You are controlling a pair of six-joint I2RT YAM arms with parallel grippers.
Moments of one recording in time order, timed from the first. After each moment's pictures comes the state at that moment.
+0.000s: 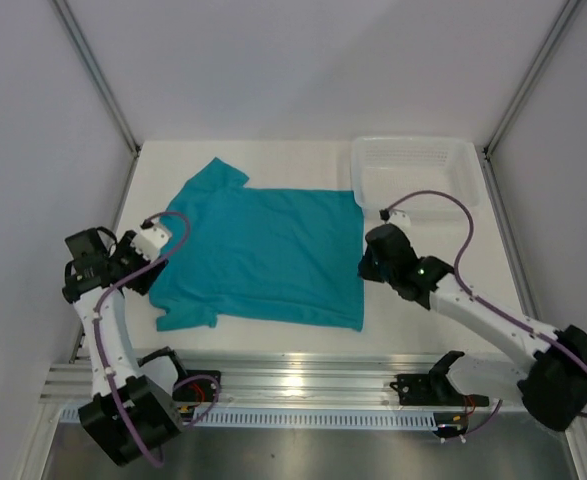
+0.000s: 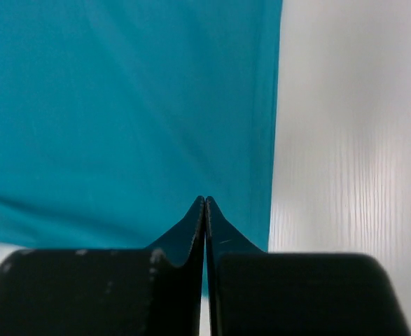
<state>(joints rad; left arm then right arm) 0.55 0.91 0.80 -0.87 0.54 1.14 0.73 1.11 0.79 -0.47 0.29 0.76</state>
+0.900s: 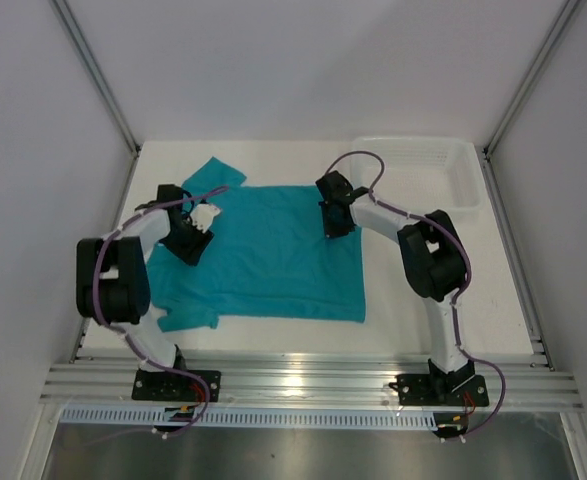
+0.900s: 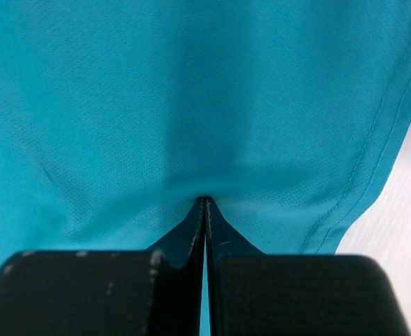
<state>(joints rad) 0.05 1.69 1.06 -0.62 0.15 0.68 0.56 2.12 1.55 -0.53 0.14 0.35</state>
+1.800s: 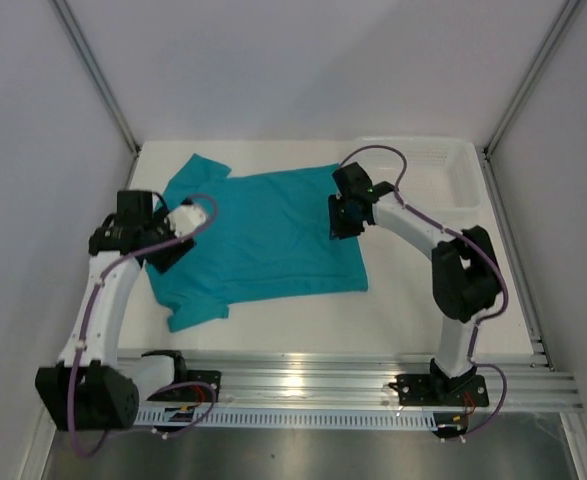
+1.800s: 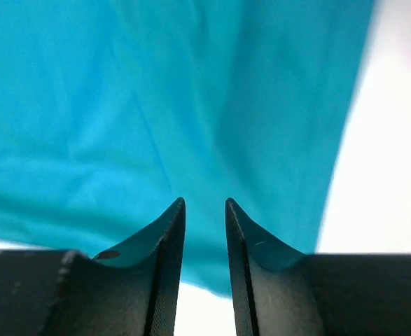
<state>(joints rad) 0.05 1.26 1.18 -0.88 0.11 0.87 0.53 1.99 1.58 -0.65 -0.03 0.39</state>
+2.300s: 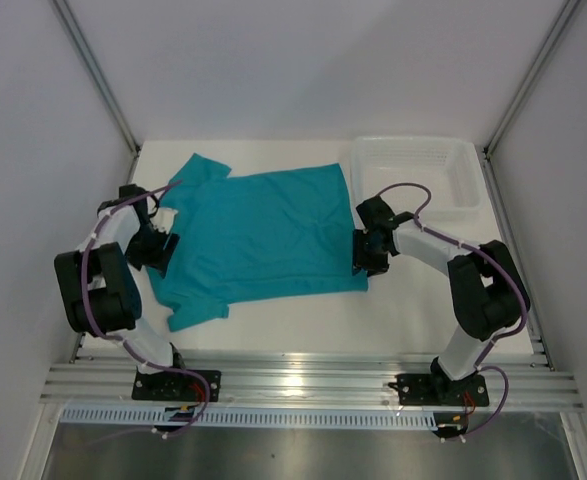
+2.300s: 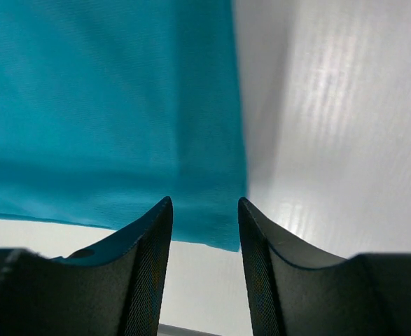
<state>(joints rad) 0.26 1.63 1.14 -0.90 -0.03 0.53 0.48 1.72 1.10 -0.60 -0.04 0.49</state>
